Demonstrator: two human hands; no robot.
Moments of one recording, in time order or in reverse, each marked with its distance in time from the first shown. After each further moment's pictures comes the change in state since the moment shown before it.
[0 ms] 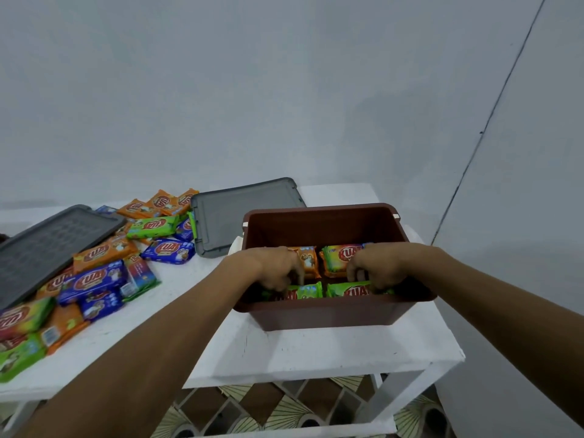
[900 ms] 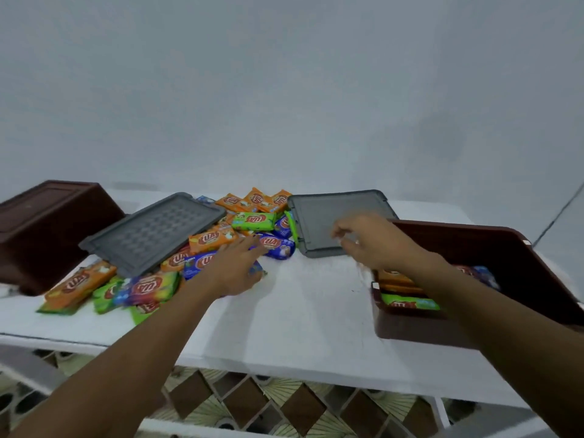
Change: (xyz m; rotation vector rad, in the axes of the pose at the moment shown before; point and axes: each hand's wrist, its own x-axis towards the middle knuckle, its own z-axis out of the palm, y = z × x) left_hand -0.162 -0.210 0.105 -0.012 0.515 -0.382; right_hand 0.083 -0.183 -0.073 0.175 0.811 -0.231
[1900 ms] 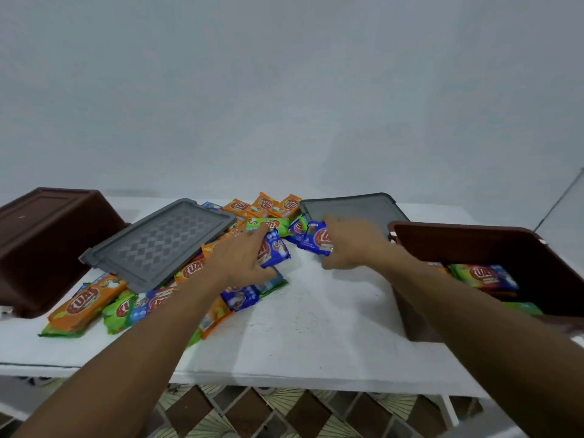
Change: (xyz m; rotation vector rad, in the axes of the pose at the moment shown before) left_hand 0.004 -0.053 -0.029 -0.073 0.085 -0.020; right_hand 0.071 -0.076 0.040 -0.281 -0.216 0.319
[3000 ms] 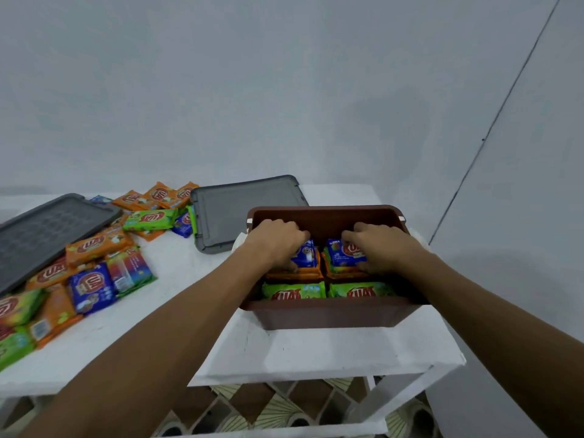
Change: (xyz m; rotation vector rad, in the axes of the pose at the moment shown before) left_hand 0.119 0.312 0.040 0.410 -0.100 0.383; right_hand -0.108 0.301 0.033 -0.170 -0.072 -0.069
